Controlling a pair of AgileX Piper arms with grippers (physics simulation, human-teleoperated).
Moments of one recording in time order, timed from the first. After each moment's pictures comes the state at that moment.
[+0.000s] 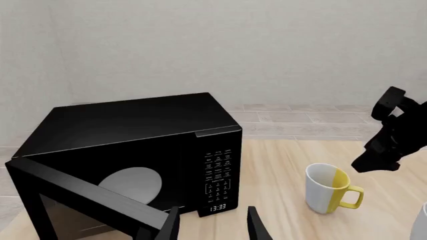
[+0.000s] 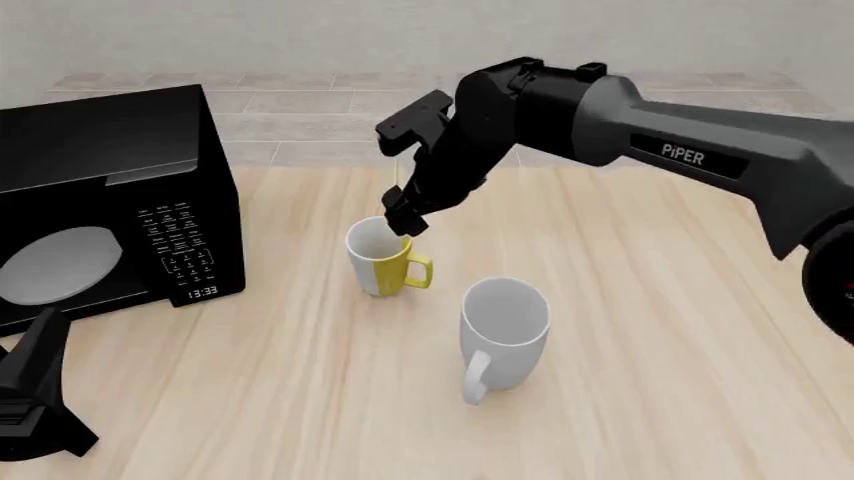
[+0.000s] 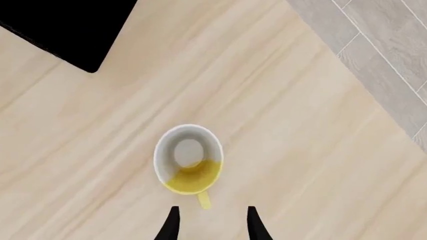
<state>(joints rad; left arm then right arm) 0.04 0.00 -0.02 0.02 0.00 0.64 1.98 -1.68 0.78 -0.20</state>
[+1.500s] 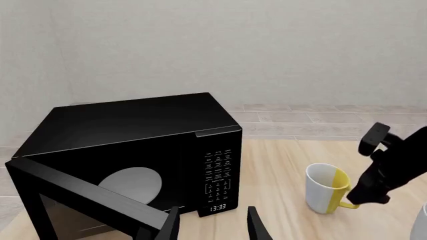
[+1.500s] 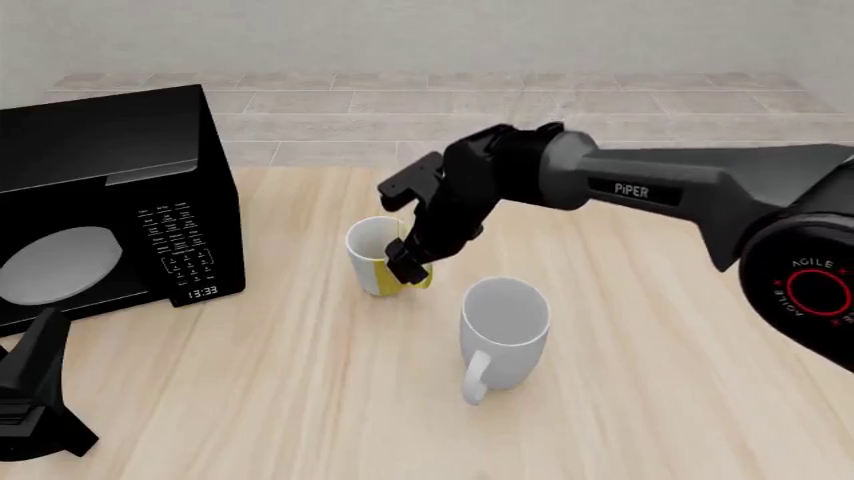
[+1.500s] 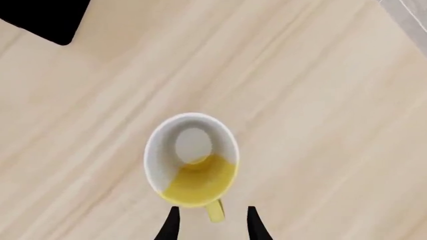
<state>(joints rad) 0.04 0.00 -0.02 0.02 0.00 0.65 2.07 -1.58 0.70 -0.16</state>
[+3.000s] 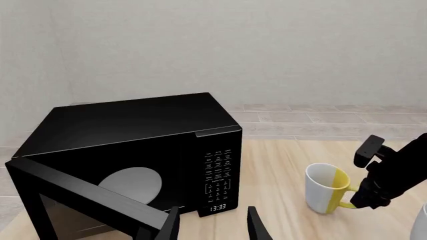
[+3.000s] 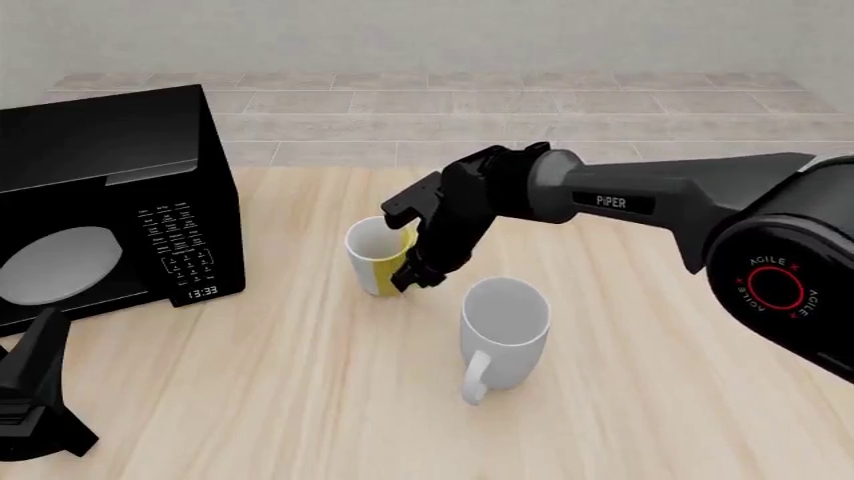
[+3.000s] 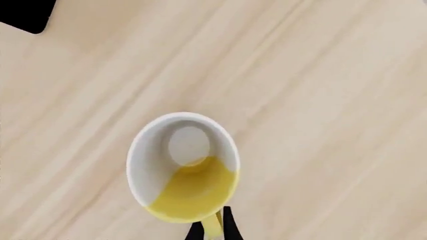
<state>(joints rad) 0.04 0.00 -0.02 0.02 0.00 0.64 2.12 -1.56 0.68 -0.14</state>
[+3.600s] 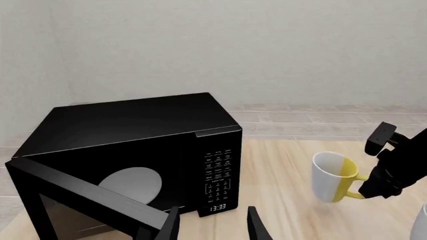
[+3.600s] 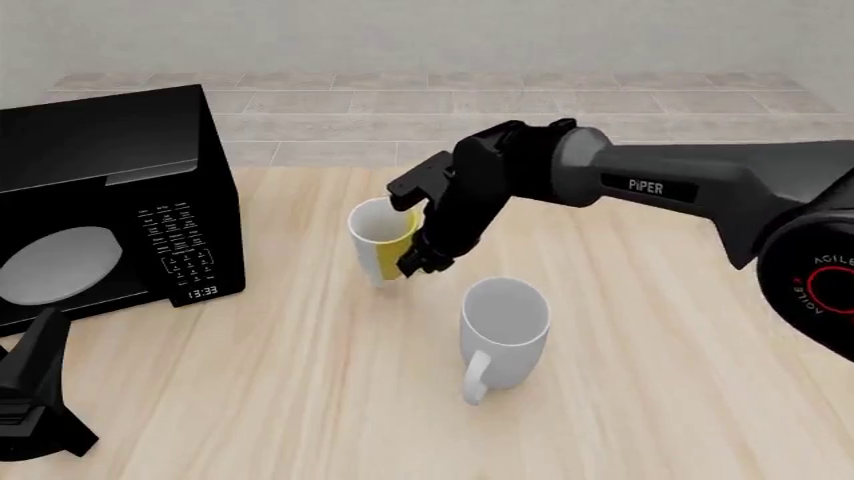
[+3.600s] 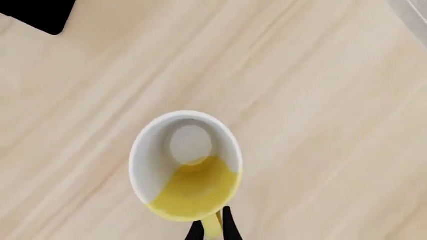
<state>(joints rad) 0.04 0.00 -0.02 0.02 0.00 0.63 2.04 -1.55 0.72 -0.16</state>
